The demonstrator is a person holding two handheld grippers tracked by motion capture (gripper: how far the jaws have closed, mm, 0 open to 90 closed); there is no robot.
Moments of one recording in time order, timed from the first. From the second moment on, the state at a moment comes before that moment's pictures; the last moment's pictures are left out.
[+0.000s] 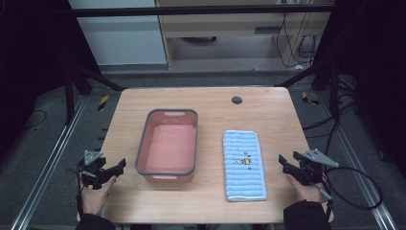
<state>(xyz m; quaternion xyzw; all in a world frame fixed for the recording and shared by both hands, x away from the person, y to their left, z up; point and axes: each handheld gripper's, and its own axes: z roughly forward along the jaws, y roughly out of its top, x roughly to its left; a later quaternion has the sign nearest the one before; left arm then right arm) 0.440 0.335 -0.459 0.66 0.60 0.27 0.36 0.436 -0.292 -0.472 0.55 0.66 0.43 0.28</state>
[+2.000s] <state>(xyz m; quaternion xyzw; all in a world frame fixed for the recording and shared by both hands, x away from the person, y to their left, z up) 0.437 0.219 -0.388 0.71 0.48 0.25 0.46 0.475 -0.264 -0.396 0.49 0.68 0.47 0.27</state>
